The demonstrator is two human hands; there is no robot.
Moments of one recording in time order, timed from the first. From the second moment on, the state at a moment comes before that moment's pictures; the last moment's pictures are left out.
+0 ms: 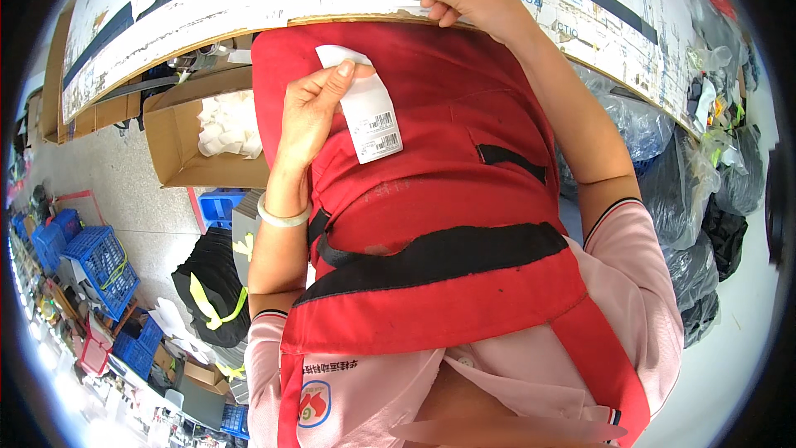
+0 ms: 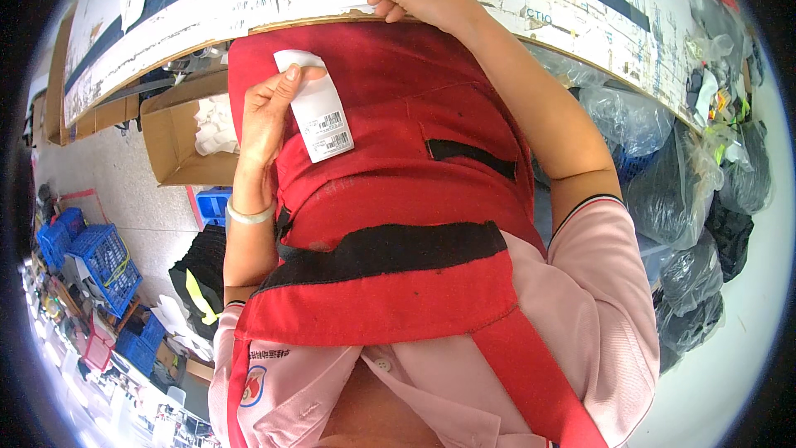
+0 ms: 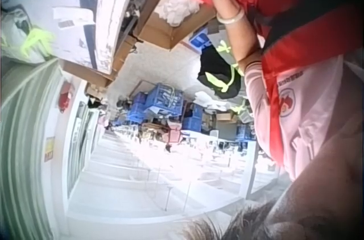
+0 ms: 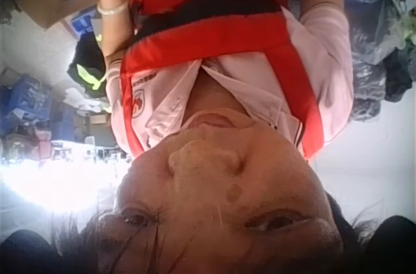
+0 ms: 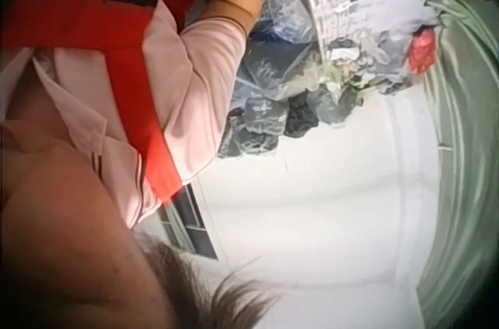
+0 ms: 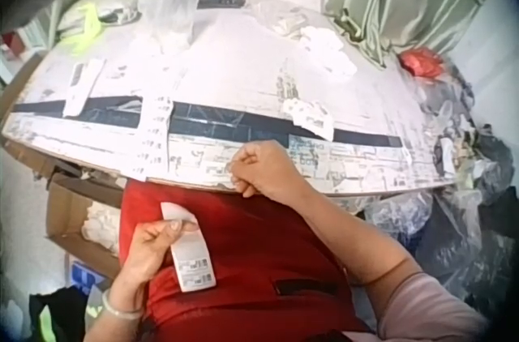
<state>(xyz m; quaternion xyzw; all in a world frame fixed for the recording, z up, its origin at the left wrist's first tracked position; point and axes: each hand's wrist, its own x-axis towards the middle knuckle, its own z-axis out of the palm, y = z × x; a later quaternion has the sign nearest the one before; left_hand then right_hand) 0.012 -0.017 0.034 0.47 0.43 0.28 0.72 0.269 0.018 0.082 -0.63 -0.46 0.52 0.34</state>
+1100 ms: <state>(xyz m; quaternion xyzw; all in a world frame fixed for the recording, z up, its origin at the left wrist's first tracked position) 0.014 -0.023 0.056 0.43 0.41 0.32 0.74 0.242 -0.043 0.082 -0.48 -0.56 0.64 0.21</state>
